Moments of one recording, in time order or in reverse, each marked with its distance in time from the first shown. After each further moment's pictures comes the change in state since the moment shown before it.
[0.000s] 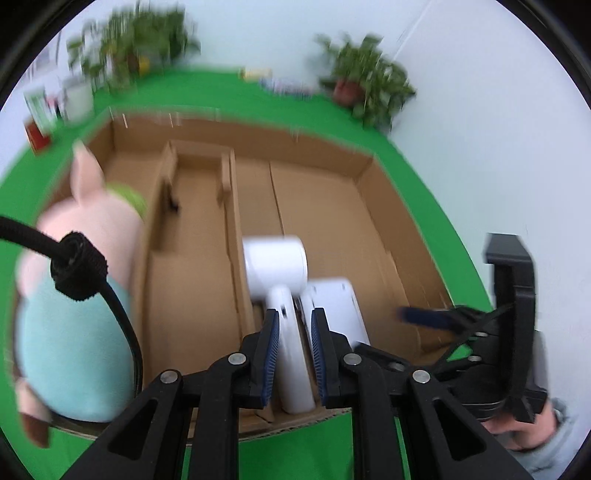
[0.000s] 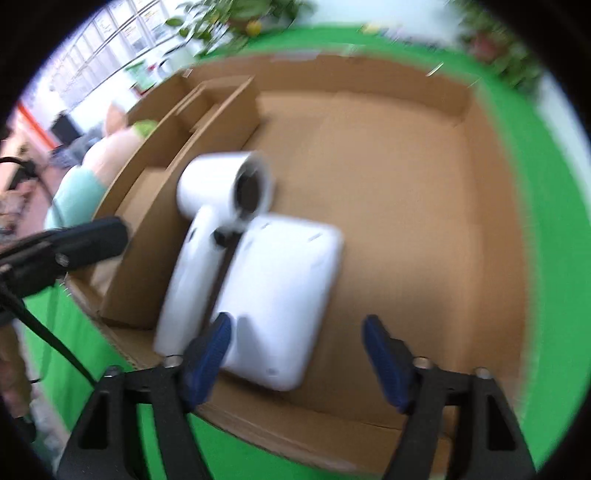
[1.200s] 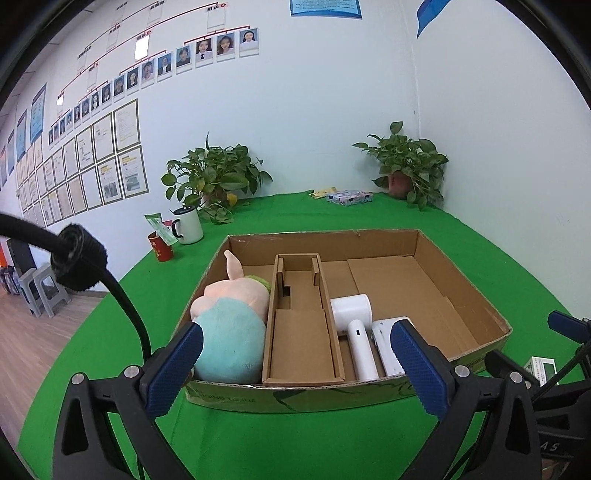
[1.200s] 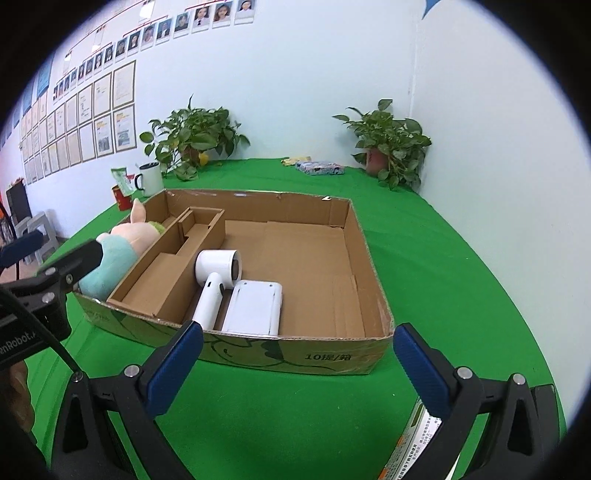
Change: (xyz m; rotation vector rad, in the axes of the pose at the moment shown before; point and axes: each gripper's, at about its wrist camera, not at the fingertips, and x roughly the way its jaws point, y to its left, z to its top) left arm -0.129 -0.058 -0.103 0.147 -0.446 0.423; right arm -0.103 0.051 -0.083 0.112 -0.491 -0.253
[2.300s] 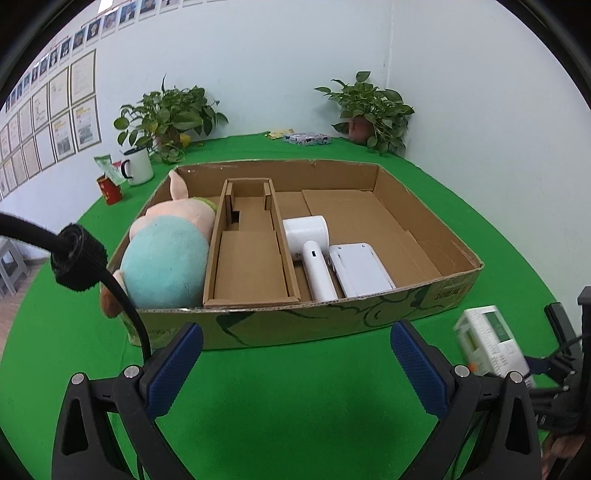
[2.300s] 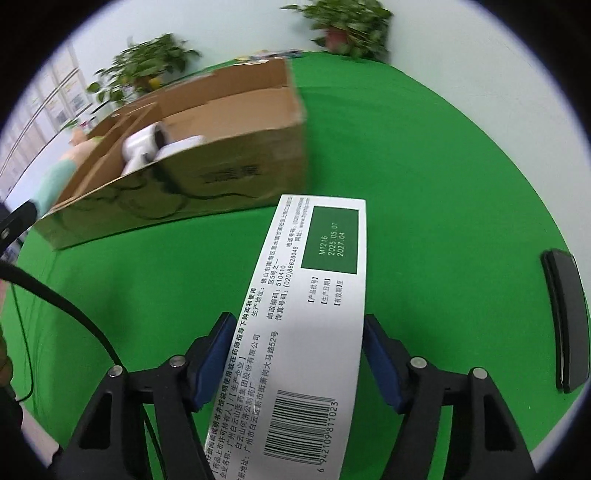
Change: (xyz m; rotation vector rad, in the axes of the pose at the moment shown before) left arm 0.041 -0.006 -0.050 -0.003 0.227 -0.205; right arm 0.012 -0.065 -0.094 0.124 0.413 0.064
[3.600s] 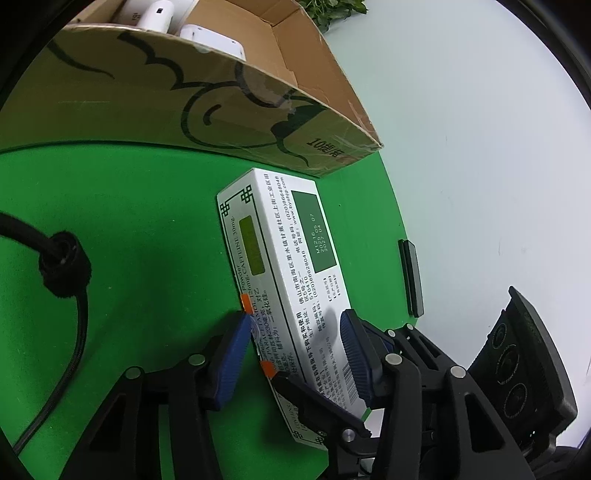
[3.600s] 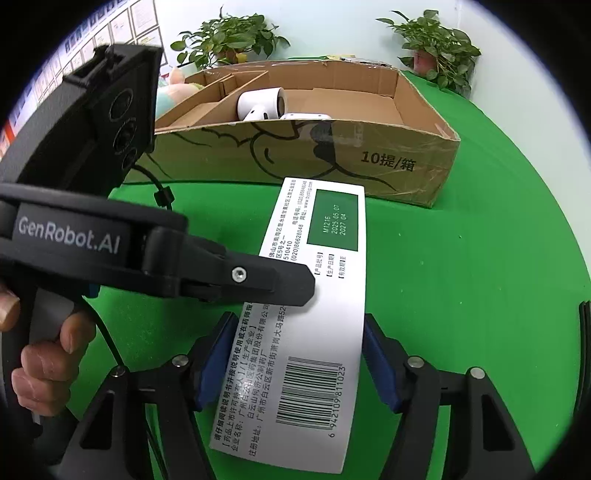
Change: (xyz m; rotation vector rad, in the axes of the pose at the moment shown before) left arm 0.123 -0.041 -0.056 -0.289 0.588 -0.760; right arm 0.003 0.064 -0.018 -0.176 -0.012 0.090
